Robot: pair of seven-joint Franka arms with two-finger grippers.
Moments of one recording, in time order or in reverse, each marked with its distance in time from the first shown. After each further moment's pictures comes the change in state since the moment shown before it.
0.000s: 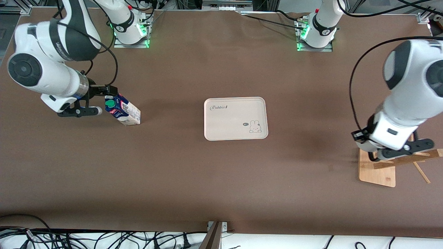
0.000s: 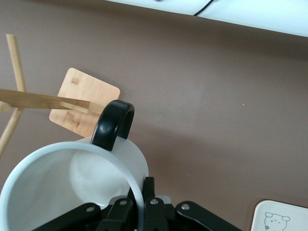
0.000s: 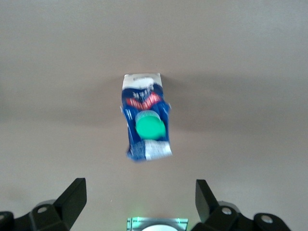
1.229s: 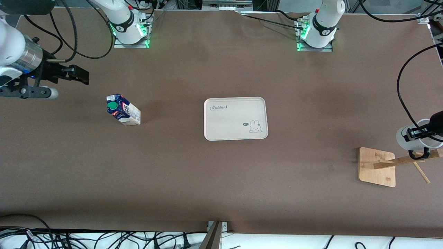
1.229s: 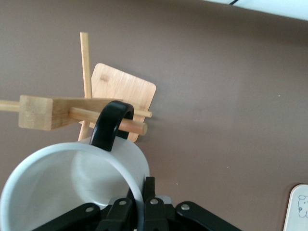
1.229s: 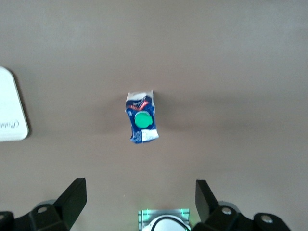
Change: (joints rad) left arm 0.237 0.009 -0.001 -0.004 -0.116 -0.033 0.312; right arm -0.040 0.021 -0.004 0.363 0.000 -0.213 0.064
